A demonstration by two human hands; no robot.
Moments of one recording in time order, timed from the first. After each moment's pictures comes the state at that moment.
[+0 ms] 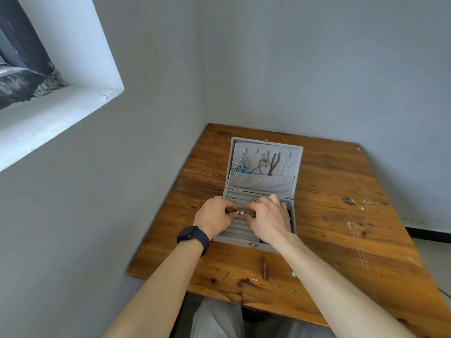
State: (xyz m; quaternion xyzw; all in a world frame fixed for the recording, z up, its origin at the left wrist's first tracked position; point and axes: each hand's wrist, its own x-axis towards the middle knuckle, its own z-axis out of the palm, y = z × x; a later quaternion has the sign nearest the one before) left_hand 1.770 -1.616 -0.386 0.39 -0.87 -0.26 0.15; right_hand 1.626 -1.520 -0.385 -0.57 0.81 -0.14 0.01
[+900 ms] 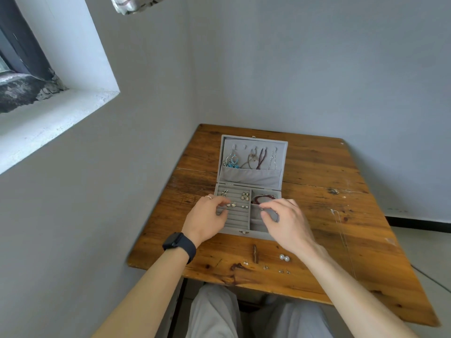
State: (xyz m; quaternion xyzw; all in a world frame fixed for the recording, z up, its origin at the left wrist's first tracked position) left_hand 1.796 -1.578 -0.366 0.37 -0.86 -0.29 0.18; right_hand 1.609 -1.435 -0.360 -0.54 0.79 -0.30 0.04
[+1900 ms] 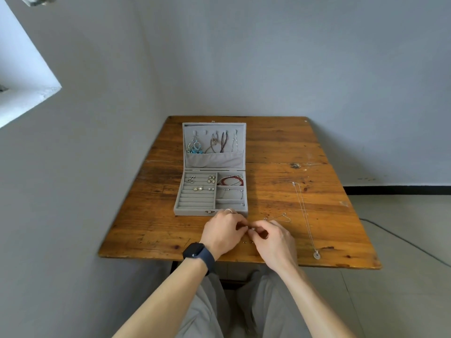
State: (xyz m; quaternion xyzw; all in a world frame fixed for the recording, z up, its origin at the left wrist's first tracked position) left_hand 1.728 -1.454 -0.396 0.30 -0.93 -0.19 0.09; right_hand 1.621 -1.331 -0.423 -0.39 0.85 -0.34 0.10
